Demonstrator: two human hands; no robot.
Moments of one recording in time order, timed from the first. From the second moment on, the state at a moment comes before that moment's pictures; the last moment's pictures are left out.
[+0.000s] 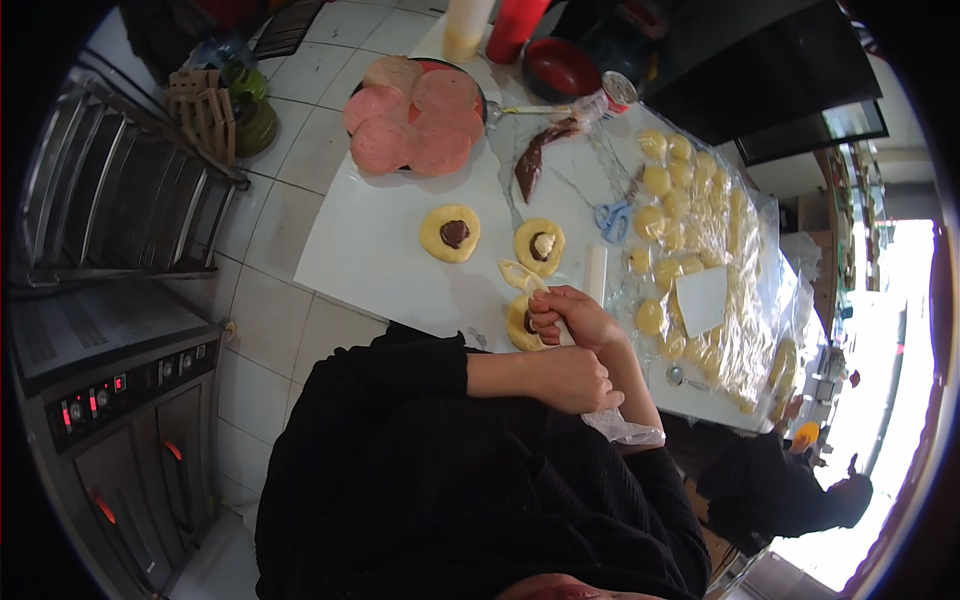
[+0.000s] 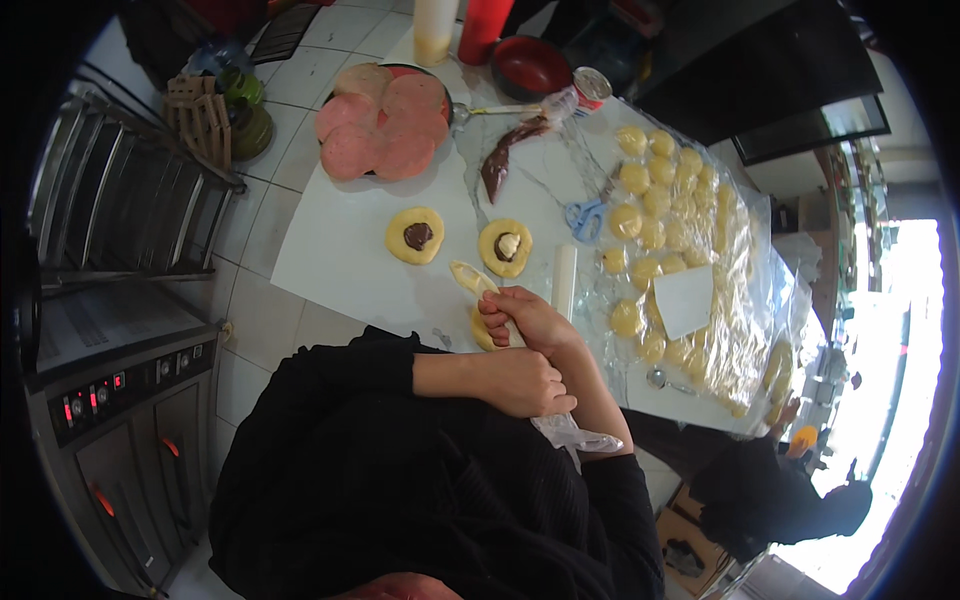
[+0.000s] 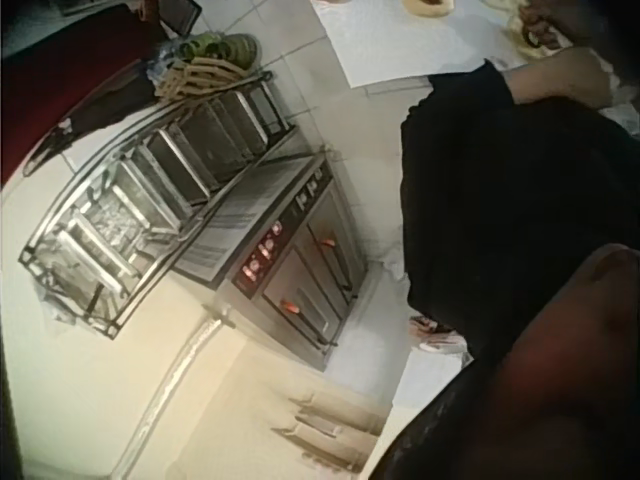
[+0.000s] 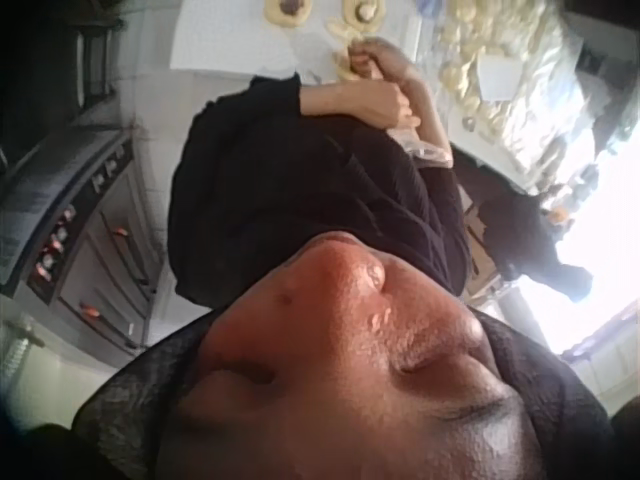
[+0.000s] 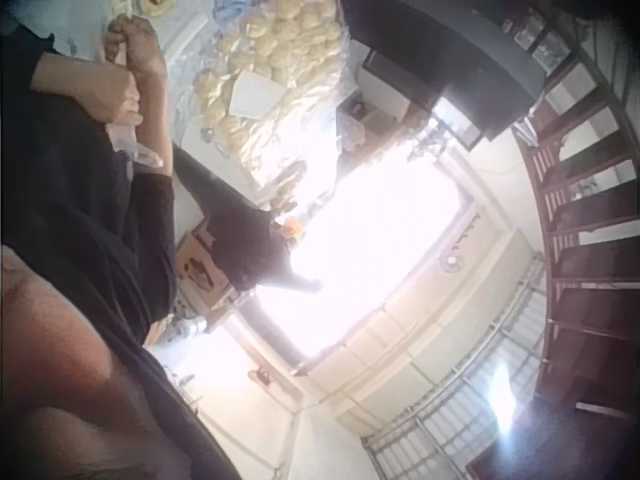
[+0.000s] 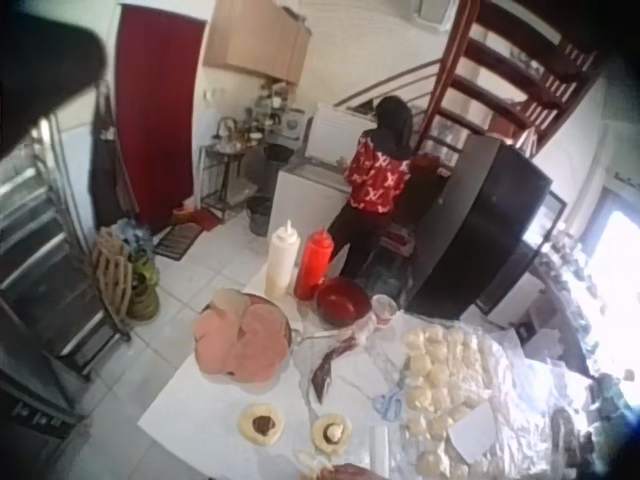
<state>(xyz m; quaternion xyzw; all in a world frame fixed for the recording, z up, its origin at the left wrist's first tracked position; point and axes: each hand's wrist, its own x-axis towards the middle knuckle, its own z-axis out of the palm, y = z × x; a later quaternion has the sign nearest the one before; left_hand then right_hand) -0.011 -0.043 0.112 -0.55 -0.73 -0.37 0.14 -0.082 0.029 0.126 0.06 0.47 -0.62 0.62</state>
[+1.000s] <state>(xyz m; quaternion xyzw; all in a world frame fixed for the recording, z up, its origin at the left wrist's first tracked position) -0.029 -0.103 0.115 -0.45 -0.72 -0.47 0.22 -0.123 -0.022 0.120 -0.05 0.42 -0.67 0.60</state>
